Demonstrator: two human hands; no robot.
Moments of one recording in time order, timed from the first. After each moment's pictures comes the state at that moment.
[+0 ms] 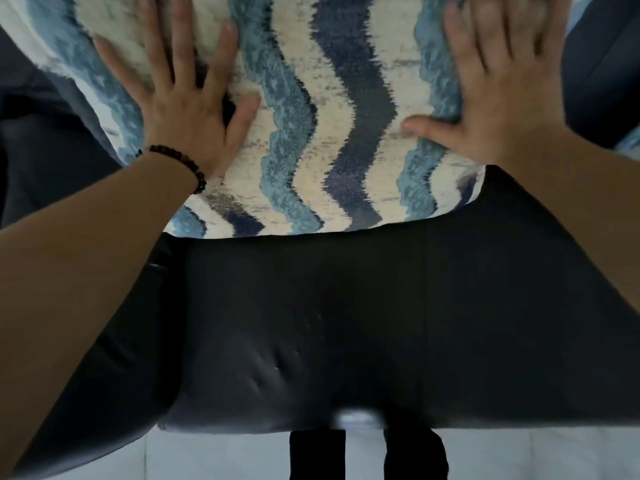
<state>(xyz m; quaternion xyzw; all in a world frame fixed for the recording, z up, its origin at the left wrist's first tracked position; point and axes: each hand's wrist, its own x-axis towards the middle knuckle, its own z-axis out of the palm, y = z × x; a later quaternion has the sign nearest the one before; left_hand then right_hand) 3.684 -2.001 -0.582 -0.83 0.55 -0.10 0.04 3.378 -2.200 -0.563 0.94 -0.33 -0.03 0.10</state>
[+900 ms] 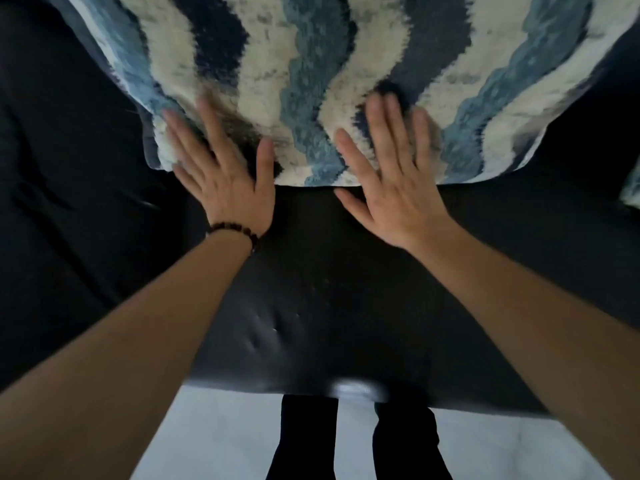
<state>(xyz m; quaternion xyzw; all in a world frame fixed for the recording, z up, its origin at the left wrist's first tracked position) 3.577 -1.897 -0.672 -0.94 0.25 0.09 -0.21 3.404 -2.034 -0.674 0.98 -0.18 0.09 0.04</state>
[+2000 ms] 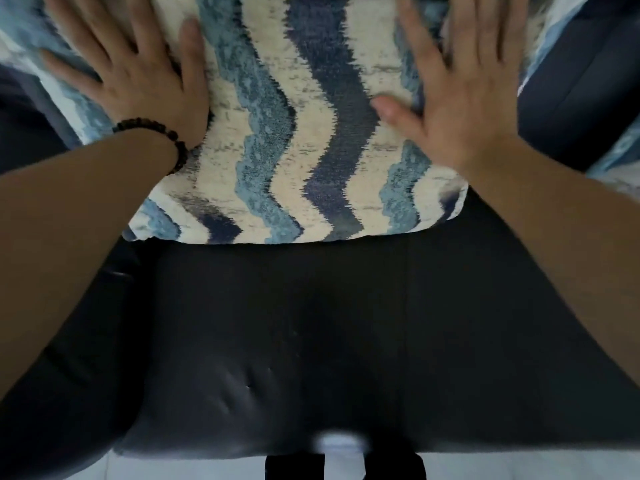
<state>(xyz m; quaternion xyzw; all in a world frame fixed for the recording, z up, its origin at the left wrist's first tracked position) 3.684 -2.033 -0.587 -0.94 0.32 -0.09 -0.08 3.405 -2.194 -0.556 0.93 -0.36 0.02 0.11</state>
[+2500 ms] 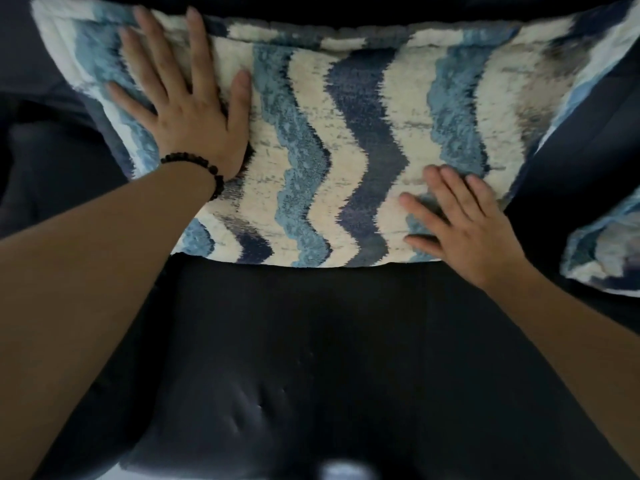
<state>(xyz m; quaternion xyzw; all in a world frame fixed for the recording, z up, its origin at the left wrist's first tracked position) 3.681 -2.022 -0.581 -0.93 0.35 -0.08 -0.10 3.332 -2.153 -0.651 0.96 -0.13 0.08 0.23</state>
